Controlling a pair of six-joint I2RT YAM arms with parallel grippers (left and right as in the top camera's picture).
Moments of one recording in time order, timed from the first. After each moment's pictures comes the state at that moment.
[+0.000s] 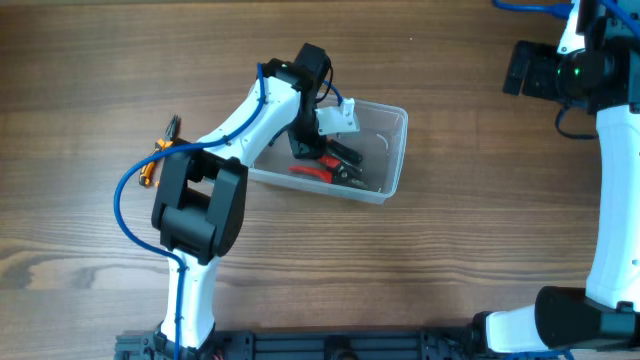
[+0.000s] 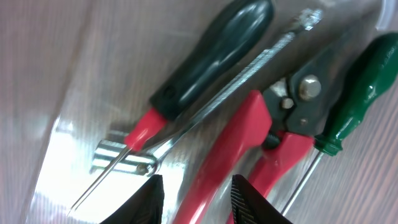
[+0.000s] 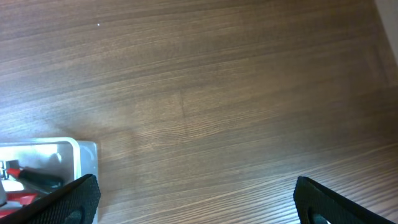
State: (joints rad) left arm -0.45 2.20 1.75 -1.04 0.20 0.89; right arm -0.06 1.63 1.97 -1.38 0.17 0.13
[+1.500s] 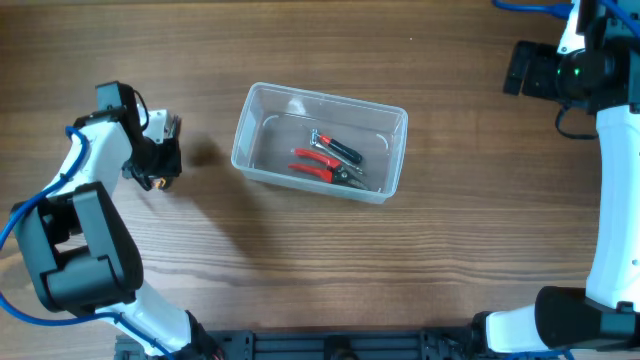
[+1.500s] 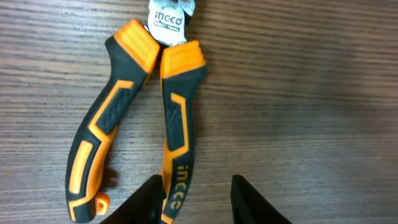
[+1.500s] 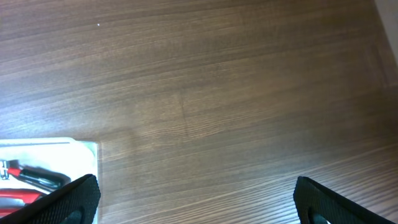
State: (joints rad) left arm 0.25 1.87 1.19 -0.77 0.09 0.17; right arm -0.06 1.63 1.97 -1.38 0.17 0.13
